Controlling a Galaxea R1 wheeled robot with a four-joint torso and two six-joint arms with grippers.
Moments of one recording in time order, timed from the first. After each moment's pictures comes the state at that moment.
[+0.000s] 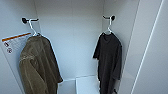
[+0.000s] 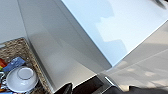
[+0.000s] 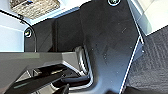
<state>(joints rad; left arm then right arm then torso) 0.92 2.77 -2.15 0.13 0.22 -0.03 -1.60 3.08 -2.79 -0.42 0.10 0.47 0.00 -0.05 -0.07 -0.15</state>
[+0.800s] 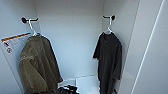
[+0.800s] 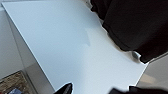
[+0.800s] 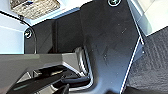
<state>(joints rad) 0.63 2.69 -1.94 0.13 0.38 -0.19 -1.60 3.08 -2.79 -0.42 0.10 0.47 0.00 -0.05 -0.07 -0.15</state>
